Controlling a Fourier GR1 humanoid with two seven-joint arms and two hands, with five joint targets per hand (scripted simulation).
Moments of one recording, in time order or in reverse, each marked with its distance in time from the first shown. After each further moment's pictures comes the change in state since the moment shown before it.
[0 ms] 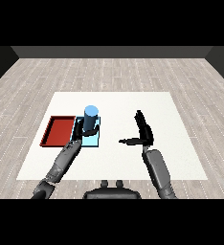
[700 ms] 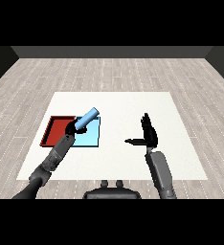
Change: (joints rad) left arm -0.228 0.097 -0.071 0.534 -0.262 0.062 0.328; right arm 0.047 -0.004 -0.084 0.064 -0.064 0.030 -0.055
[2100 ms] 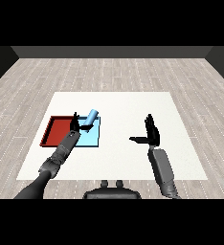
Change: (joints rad) left arm -0.144 -0.109 0.177 0.214 0.077 0.140 -0.166; right arm -0.047 -0.032 -0.081 0.164 -0.008 0.029 -0.081
